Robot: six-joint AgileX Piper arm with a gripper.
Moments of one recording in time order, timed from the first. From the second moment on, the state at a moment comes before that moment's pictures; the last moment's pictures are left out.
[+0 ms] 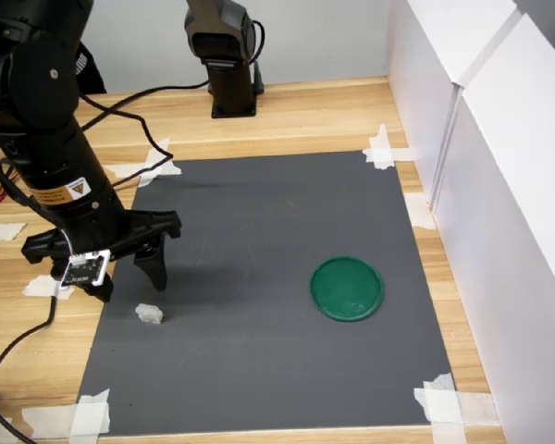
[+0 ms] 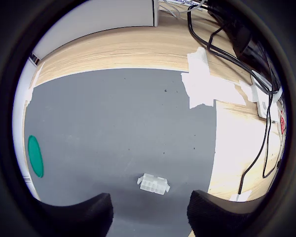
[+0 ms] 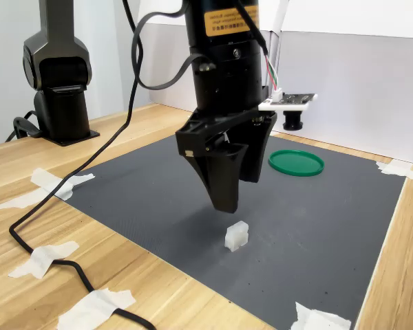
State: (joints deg) arm -11.1 112.0 -91.2 5.8 56.7 -21.2
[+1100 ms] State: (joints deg) arm -11.1 118.0 -91.2 8.1 54.1 -11.7
